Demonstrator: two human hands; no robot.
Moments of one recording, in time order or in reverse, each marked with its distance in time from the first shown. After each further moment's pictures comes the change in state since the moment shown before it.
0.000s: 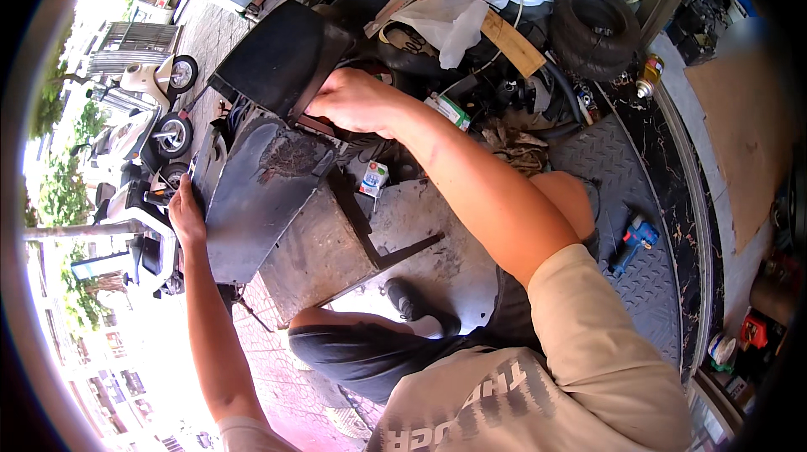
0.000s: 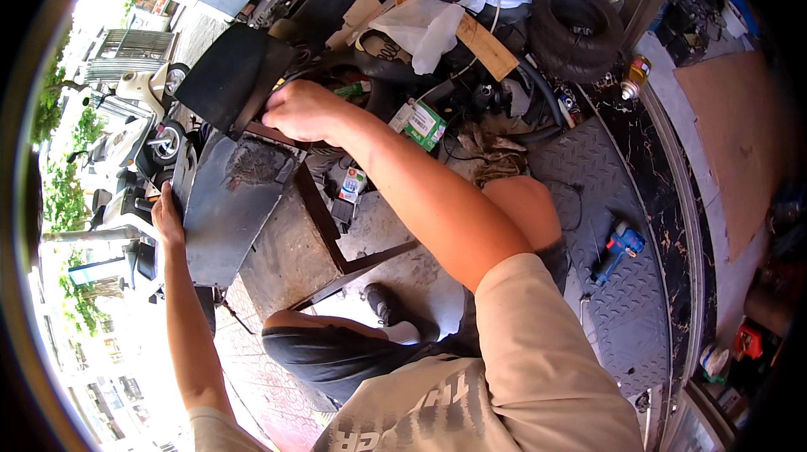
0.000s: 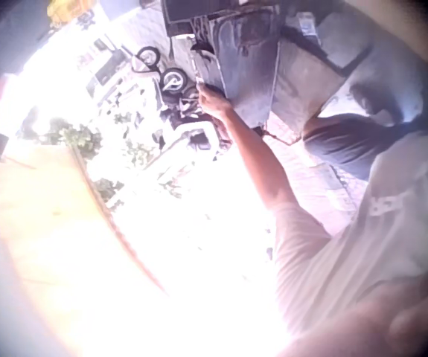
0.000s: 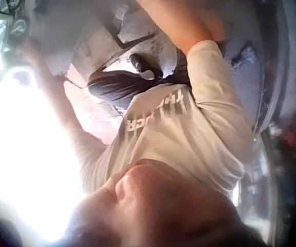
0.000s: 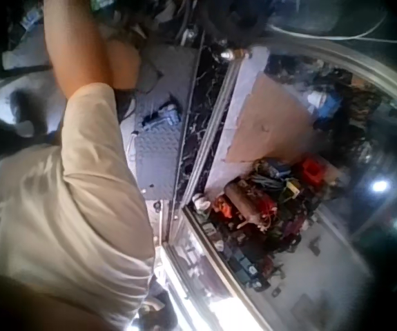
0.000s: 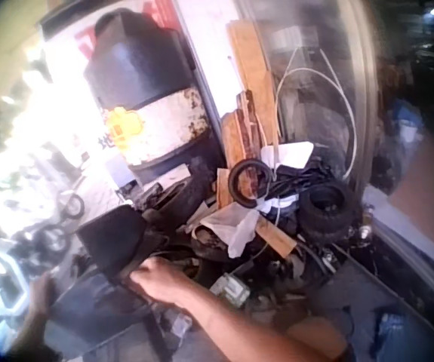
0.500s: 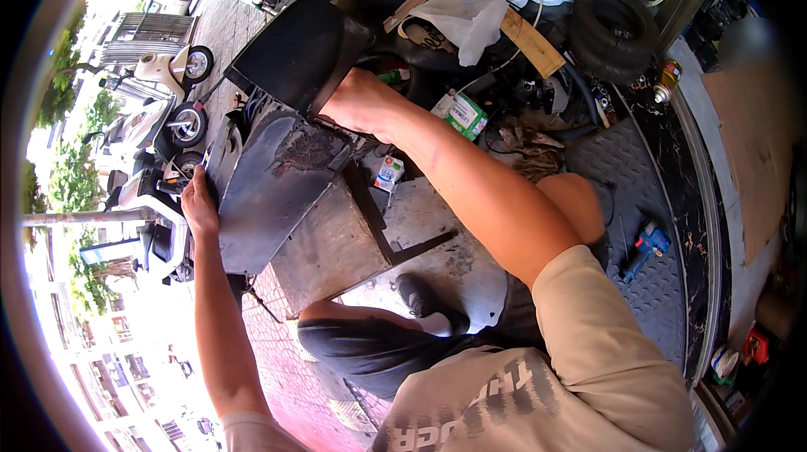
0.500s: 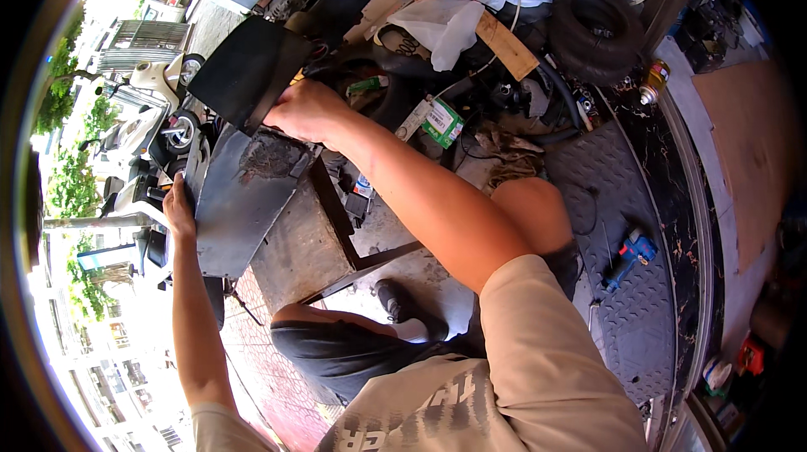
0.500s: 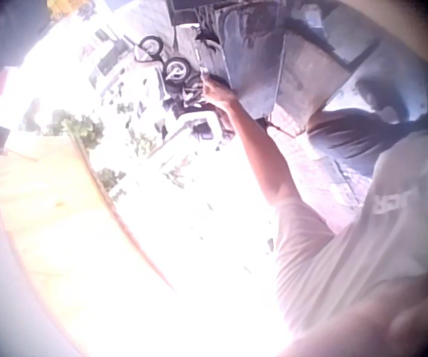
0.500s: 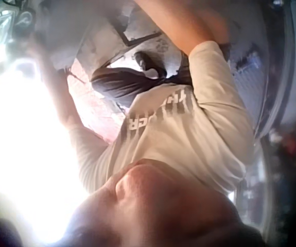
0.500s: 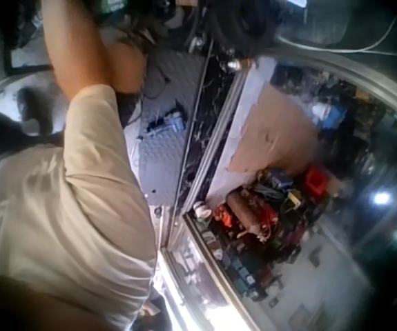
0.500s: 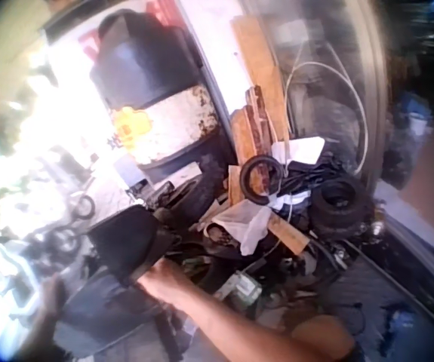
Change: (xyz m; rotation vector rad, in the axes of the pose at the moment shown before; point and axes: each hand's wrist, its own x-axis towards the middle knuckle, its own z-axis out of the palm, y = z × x) left_hand -0.006 0.009 -0.001 -0.015 0.009 0.034; right_hand -0.001 -0.017 0.019 0.043 0.060 0.021
